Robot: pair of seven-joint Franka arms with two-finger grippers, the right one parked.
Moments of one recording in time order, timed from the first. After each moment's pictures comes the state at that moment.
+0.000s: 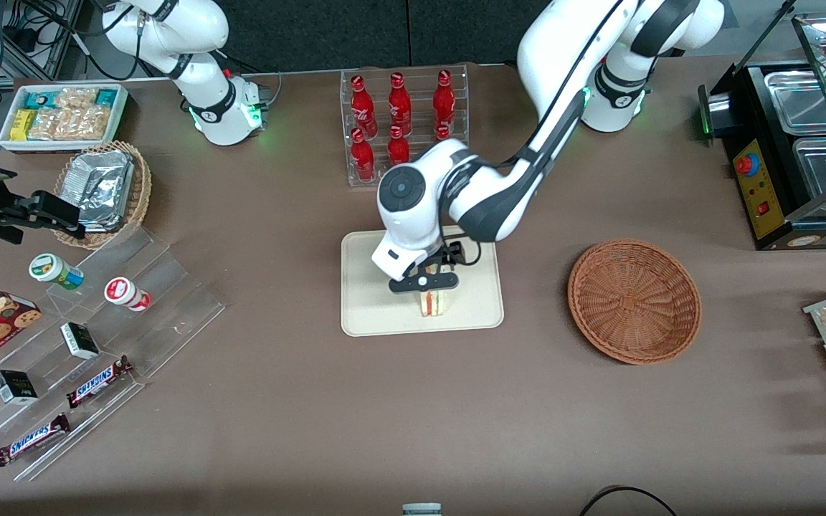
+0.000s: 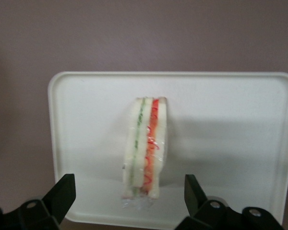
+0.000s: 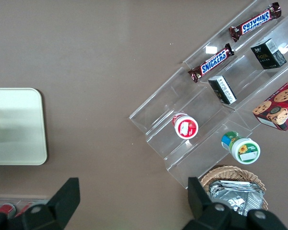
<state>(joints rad) -0.67 0.65 -0.14 -1.33 0.16 1.90 -0.92</state>
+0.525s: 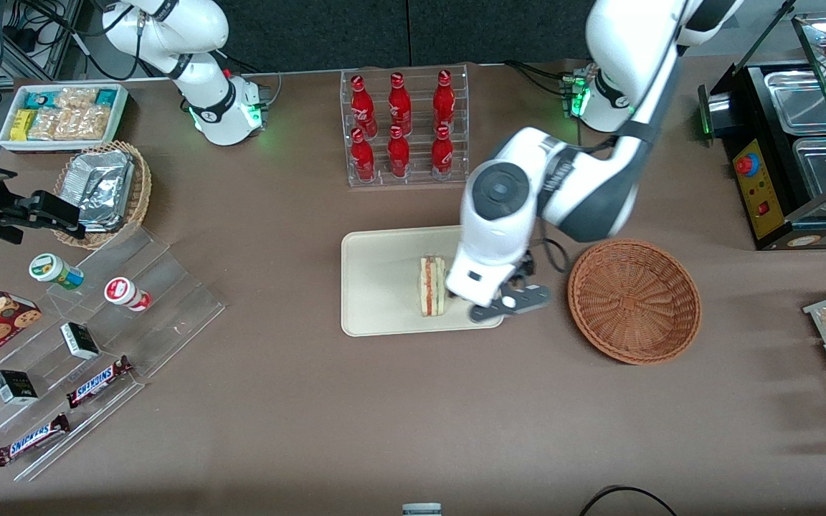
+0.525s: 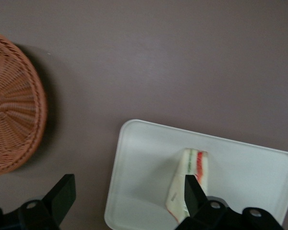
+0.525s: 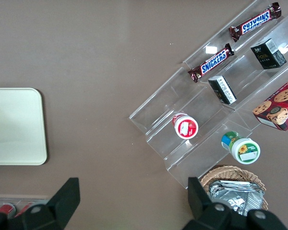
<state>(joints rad) -0.47 0.54 -0.13 -1.33 0.12 1.81 -0.89</state>
